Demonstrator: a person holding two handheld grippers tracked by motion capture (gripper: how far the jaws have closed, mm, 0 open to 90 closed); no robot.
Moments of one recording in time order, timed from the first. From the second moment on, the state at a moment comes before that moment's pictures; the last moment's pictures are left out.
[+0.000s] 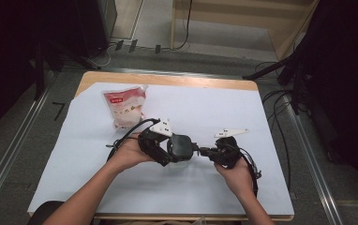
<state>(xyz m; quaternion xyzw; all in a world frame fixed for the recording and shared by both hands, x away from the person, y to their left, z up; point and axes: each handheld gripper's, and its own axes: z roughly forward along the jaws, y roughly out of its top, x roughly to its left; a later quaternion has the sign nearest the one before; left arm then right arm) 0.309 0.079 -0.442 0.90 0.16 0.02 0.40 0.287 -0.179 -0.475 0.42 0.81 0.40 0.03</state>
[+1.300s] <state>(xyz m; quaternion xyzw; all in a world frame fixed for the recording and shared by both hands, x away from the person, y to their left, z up) 0.315 0.063 -0.411 0.90 0.17 0.00 0.39 0.287 -0.179 -0.476 0.42 0.81 0.41 0.02</state>
